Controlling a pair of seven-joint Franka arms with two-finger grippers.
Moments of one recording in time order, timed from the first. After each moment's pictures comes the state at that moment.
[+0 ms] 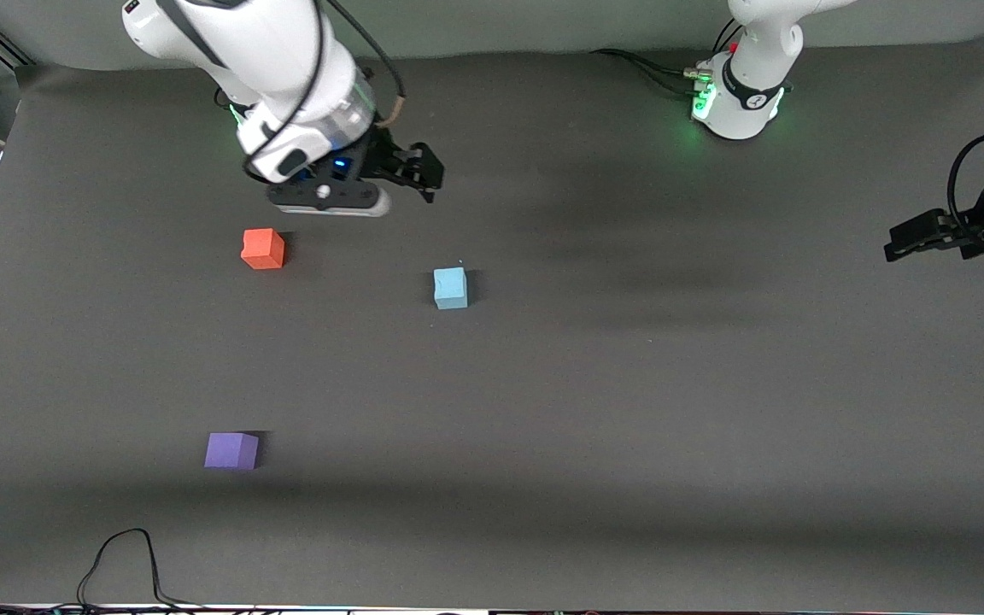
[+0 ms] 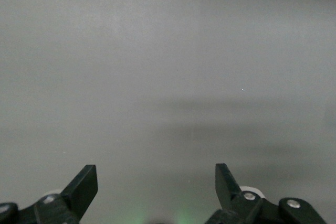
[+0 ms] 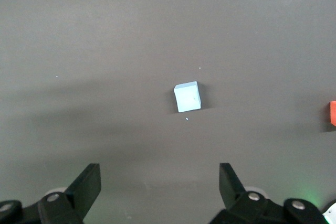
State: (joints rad) left arm 0.26 0.05 -0.25 -1.57 -0.03 1.53 -0.03; right arm 0.65 0.21 0.00 -1.42 0.15 1.63 0.81
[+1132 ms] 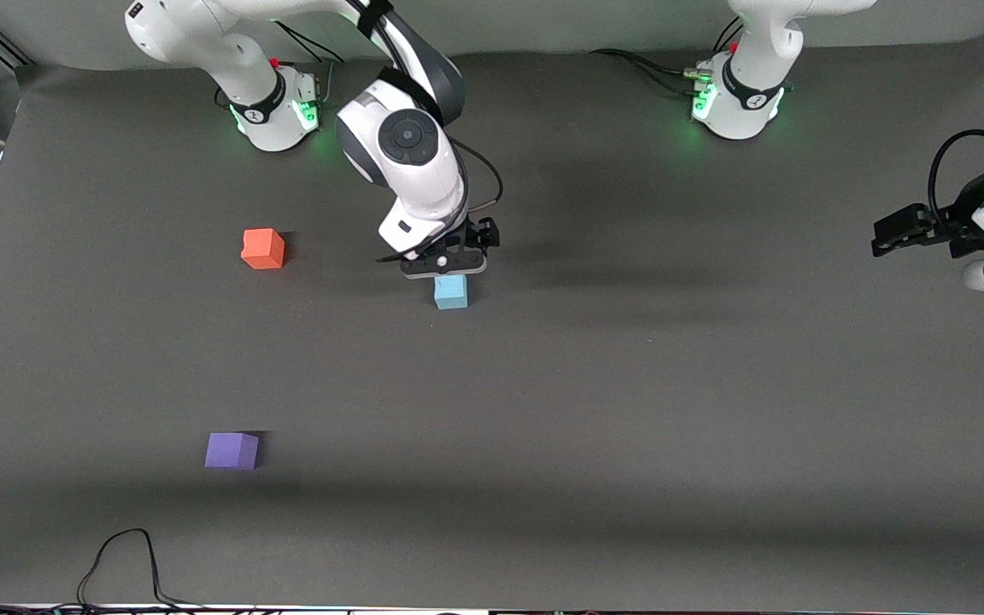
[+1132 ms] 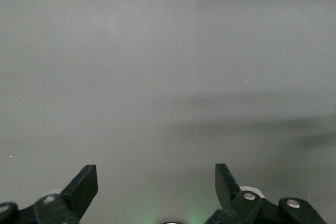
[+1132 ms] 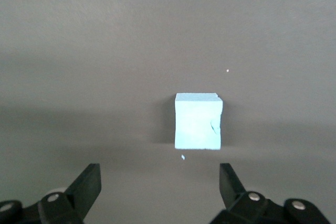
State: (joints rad) left arm -0.02 0.04 0.00 -1.58 -0.01 1.53 0.03; right arm 0.79 0.33 -0.01 -1.97 0.08 2.32 0.68
